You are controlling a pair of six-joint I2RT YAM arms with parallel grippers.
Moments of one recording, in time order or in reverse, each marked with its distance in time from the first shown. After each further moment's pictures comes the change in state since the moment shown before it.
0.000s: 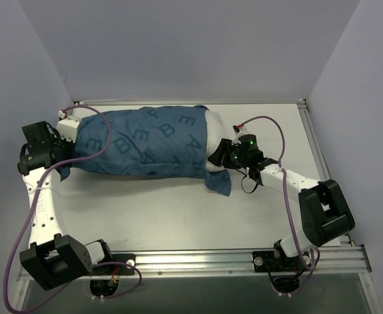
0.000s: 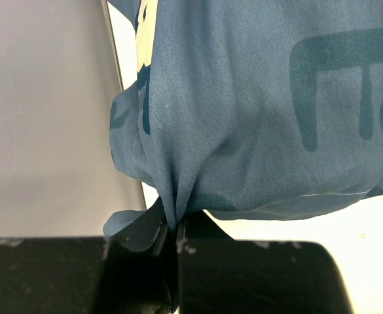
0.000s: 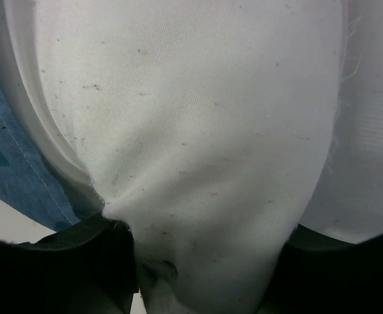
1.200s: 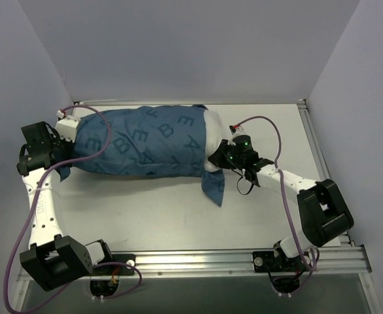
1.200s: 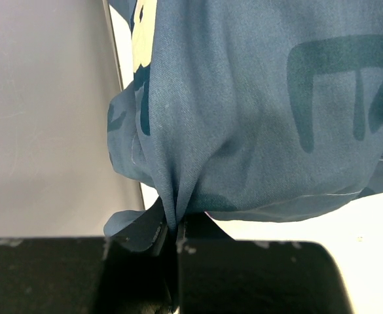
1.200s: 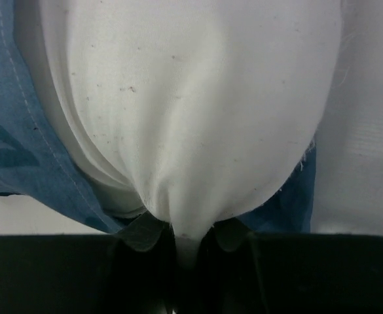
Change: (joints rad) left arm 0.001 -0.004 0.000 0.006 0.007 -0.017; right arm 0.062 0.011 0.020 -0.003 0.093 0.038
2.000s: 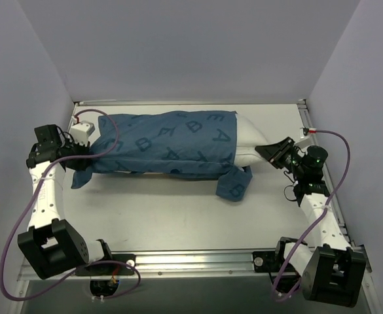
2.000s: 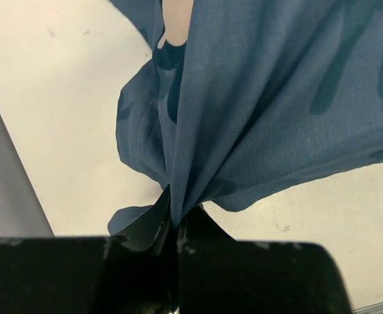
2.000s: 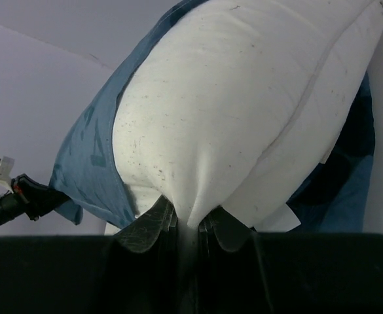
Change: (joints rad) left arm -0.027 0.079 -0.050 -0.028 0.224 -0.023; right arm -0.642 -0.513 -0.248 0.078 -0.538 0.198
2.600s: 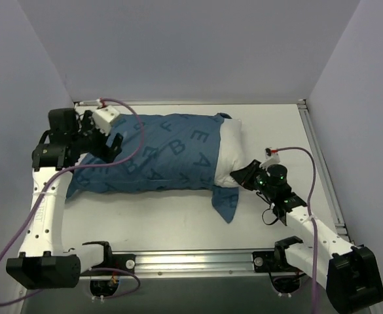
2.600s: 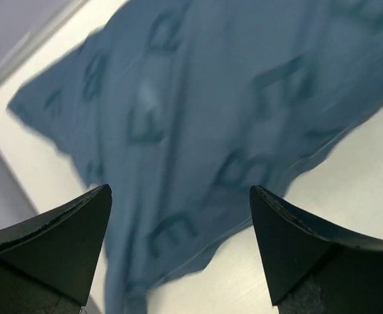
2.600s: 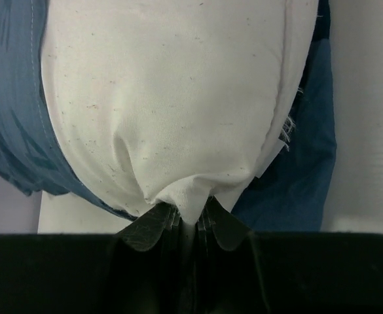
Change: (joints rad) left arm -0.216 -0.104 0.177 -0.087 0.060 0.048; right arm 0.429 -0.062 -0.211 -0.008 0.410 -0.045
